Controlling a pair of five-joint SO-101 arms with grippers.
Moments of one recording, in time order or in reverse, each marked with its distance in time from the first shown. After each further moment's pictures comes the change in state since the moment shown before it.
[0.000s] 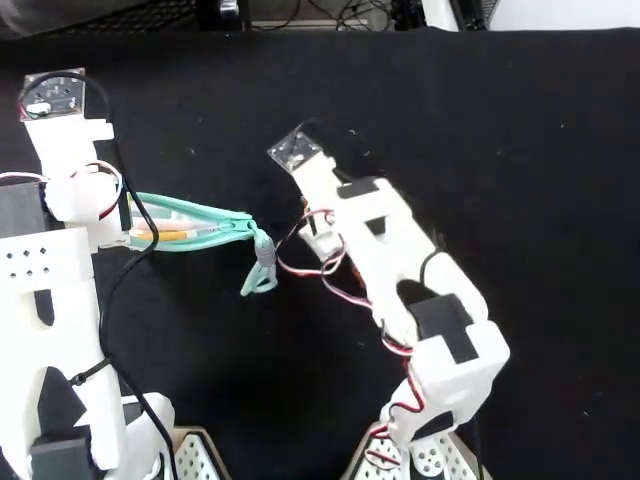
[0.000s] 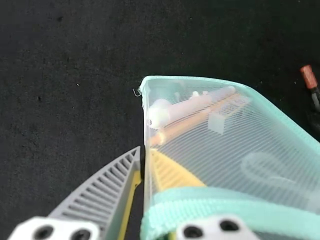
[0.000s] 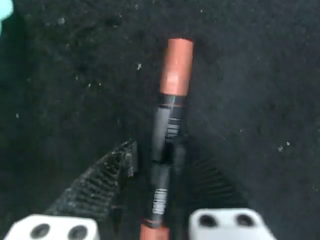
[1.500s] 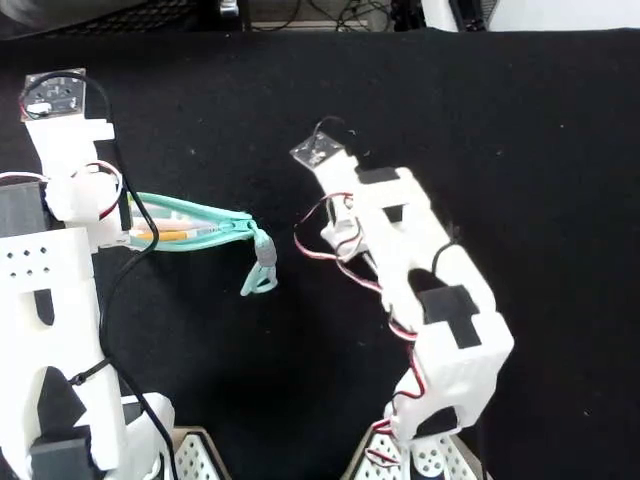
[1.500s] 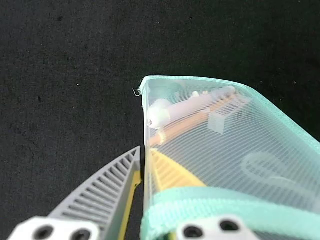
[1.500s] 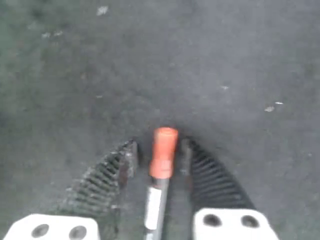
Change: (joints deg) left arm 0.0 0.0 0.0 0.0 0.0; right arm 5.8 3.9 -4.1 6.9 3.6
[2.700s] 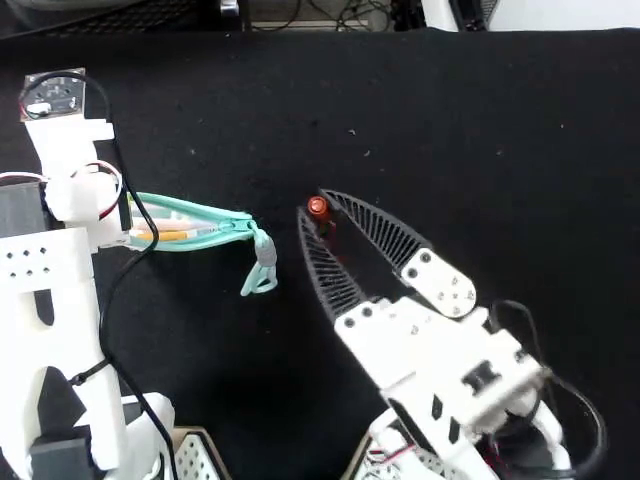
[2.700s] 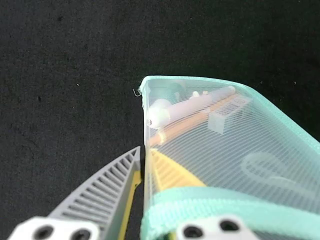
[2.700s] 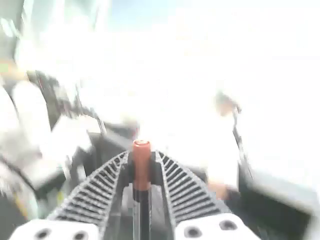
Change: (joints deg) left arm 0.0 0.0 0.0 0.0 0.0; right arm -28.7 -105.2 30.6 -29.0 -11.3
